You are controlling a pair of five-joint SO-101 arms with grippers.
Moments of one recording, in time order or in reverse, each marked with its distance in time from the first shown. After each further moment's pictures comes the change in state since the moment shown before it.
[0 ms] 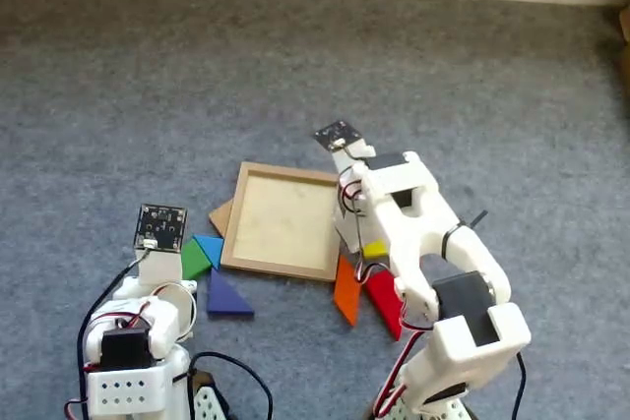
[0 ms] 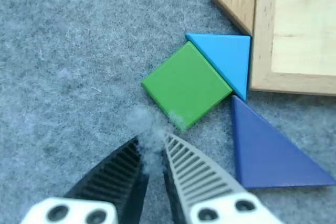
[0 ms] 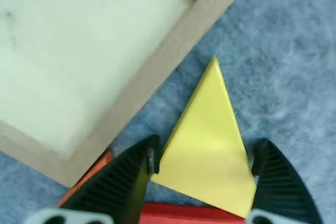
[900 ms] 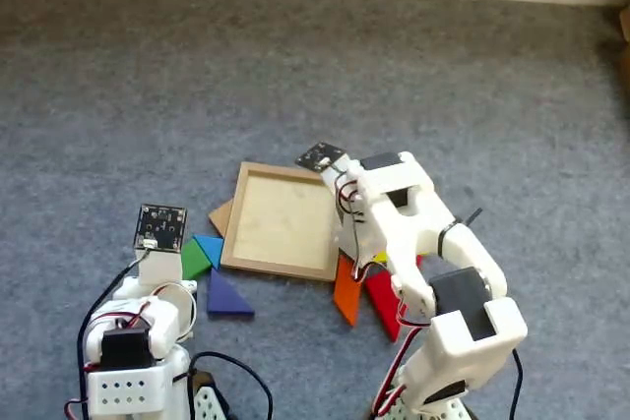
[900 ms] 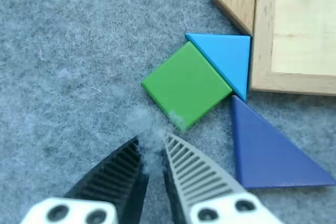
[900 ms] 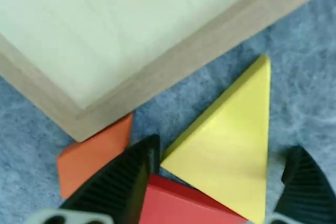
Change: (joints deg) left arm 0.0 0.0 0.0 0.0 0.0; right arm -0.4 1.7 -0.4 5.6 13.4
